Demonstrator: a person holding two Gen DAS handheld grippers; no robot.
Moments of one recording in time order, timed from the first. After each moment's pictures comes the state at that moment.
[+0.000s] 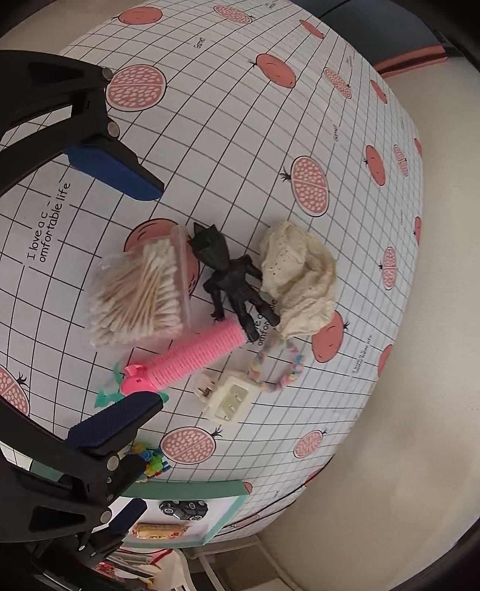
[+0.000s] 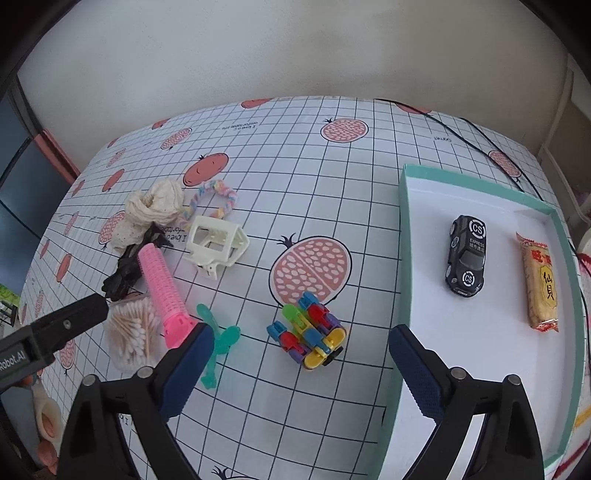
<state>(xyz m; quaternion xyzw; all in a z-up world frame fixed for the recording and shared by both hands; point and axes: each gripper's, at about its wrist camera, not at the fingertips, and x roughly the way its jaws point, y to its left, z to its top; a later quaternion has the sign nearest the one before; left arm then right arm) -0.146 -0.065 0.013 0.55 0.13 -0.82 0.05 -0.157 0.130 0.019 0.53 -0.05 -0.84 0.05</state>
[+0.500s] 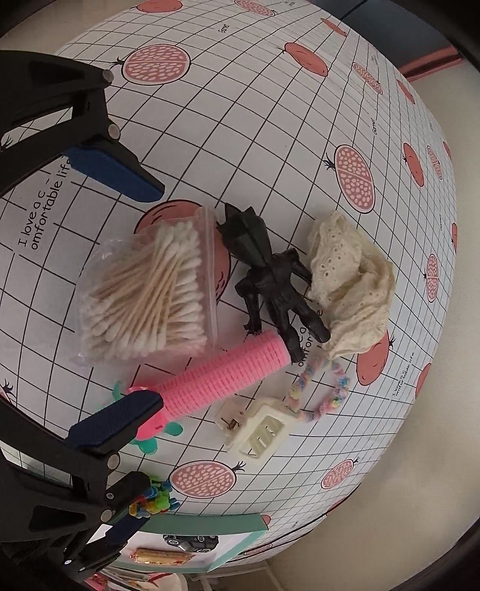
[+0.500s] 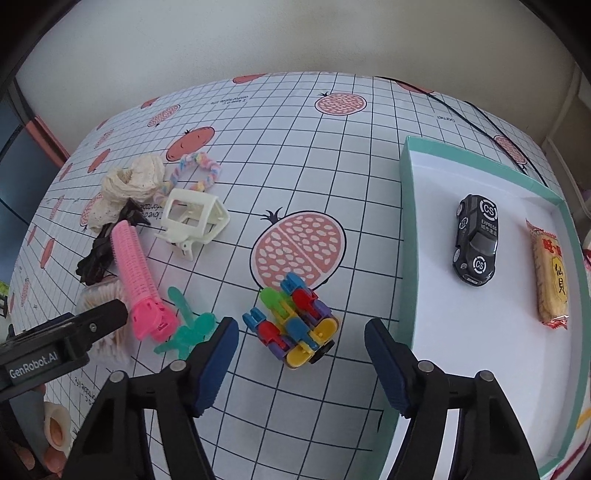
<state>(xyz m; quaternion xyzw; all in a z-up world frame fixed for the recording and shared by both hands) -0.153 -0.055 -0.025 0.59 0.13 -0.79 0.08 -0.165 0.125 -0.005 0.55 -0.02 -0.83 0.04</state>
